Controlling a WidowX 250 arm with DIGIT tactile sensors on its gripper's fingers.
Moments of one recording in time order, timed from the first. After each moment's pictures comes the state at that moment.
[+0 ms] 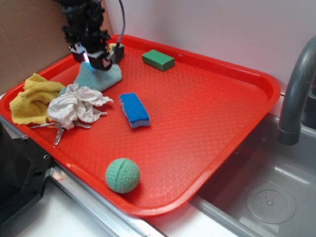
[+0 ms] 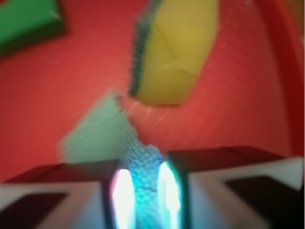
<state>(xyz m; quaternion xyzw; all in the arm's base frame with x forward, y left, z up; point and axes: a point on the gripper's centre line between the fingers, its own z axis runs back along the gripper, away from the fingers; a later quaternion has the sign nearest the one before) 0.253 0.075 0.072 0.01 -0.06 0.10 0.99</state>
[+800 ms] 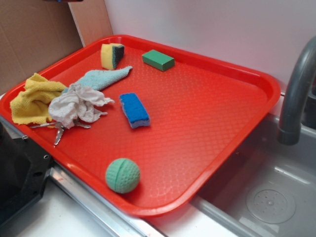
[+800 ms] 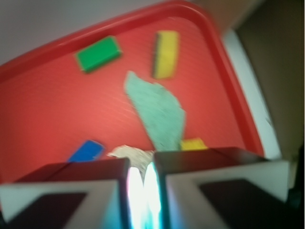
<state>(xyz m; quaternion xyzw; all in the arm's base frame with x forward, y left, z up) 0.218 0.046 0.180 -0.03 -0.05 0.13 0.99</state>
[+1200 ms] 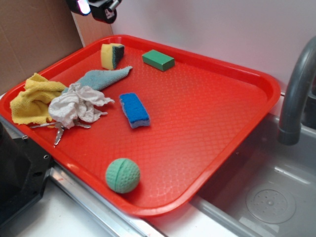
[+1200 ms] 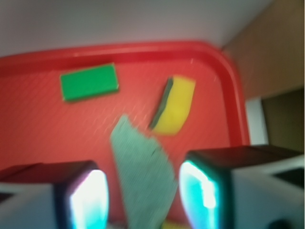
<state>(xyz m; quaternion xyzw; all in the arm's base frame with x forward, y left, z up) 0.271 0.077 0.123 0.04 -0.07 0.03 1.00</state>
